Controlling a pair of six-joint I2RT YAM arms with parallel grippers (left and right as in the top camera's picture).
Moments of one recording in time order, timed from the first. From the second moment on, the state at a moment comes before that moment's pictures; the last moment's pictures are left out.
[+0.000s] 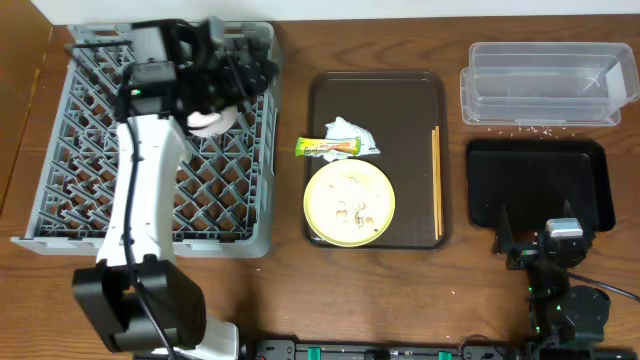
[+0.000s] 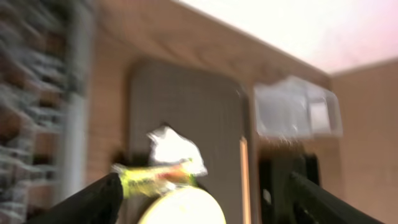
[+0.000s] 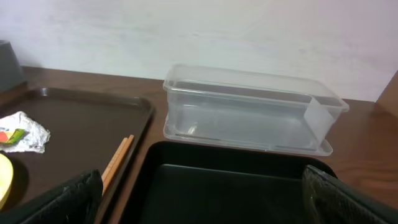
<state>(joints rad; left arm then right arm) 0.08 1.68 1.53 -0.72 0.67 -0.32 -0.01 0.01 0.01 -0.07 -0.05 -0.07</state>
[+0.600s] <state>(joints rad) -0.32 1.72 1.53 -0.89 0.20 -0.23 -0.01 0.01 0.01 -0.07 -0.05 -0.07</state>
